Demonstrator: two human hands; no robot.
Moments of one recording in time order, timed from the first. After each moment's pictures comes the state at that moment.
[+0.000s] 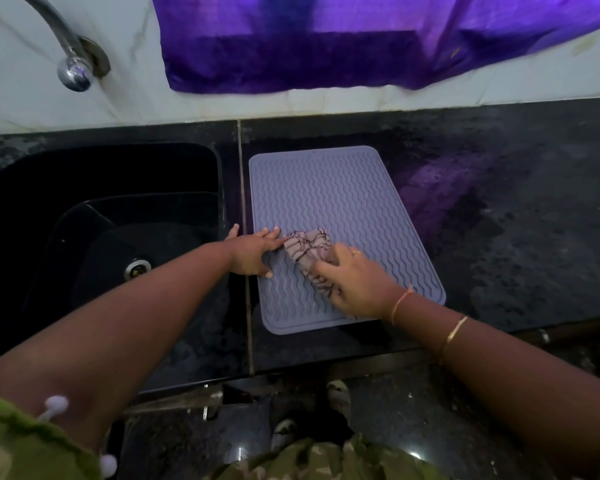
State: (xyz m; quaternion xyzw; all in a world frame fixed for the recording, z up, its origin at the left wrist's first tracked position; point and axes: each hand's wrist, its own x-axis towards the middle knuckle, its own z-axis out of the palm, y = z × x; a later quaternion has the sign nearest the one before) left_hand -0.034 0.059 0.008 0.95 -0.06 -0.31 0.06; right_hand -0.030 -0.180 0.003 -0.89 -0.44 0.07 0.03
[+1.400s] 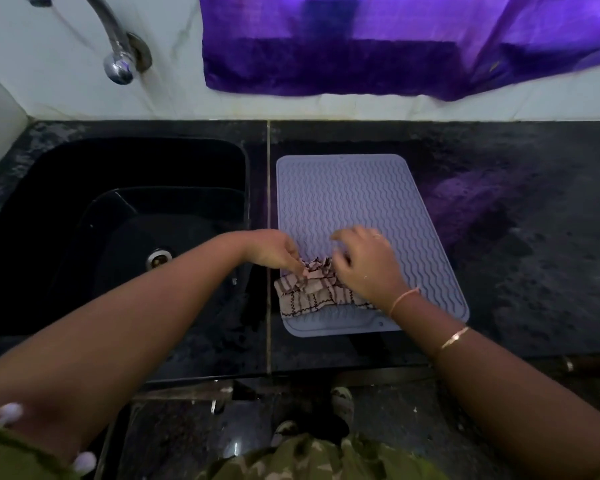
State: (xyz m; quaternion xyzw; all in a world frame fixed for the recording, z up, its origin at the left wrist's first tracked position) left_hand -0.044 0.059 0.046 0.91 0.01 -0.34 0.25; right_hand -0.022 -0.139 0.020 -0.93 -0.30 0.02 0.22
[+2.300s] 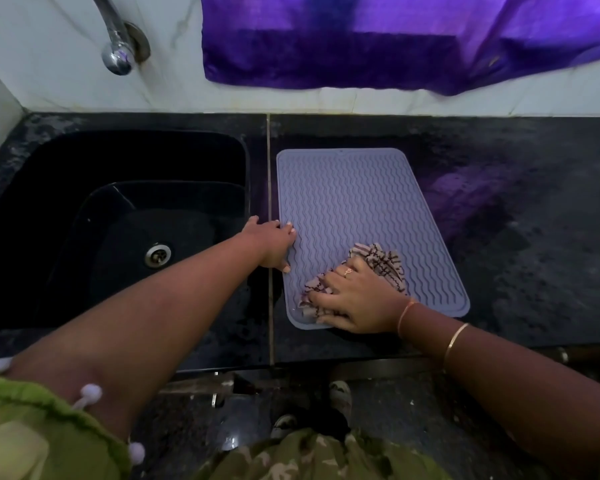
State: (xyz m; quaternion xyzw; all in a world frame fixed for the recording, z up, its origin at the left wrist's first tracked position) left_hand -0.043 0.058 0.024 0.95 -0.05 -0.30 -0.06; right_hand -0.042 -0.163 -0.016 -0.76 -0.64 -0.08 -0.04
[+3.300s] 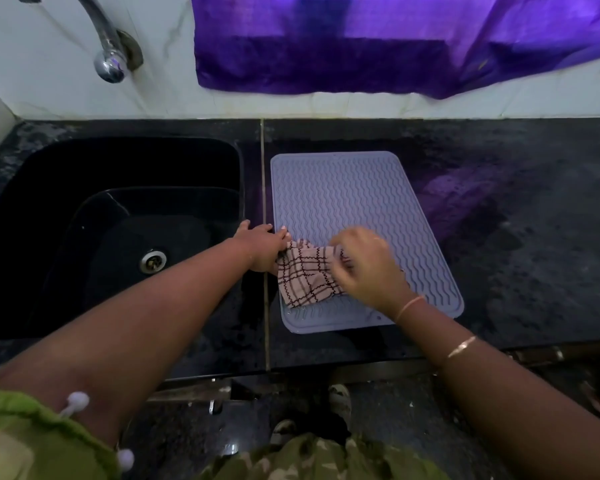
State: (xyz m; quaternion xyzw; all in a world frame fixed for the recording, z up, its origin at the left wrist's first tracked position) left_hand -0.043 0.063 0.021 0.95 -0.06 -0.29 -0.05; right_hand -0.033 -0.154 0.017 -0.91 -0.35 -0.06 0.23
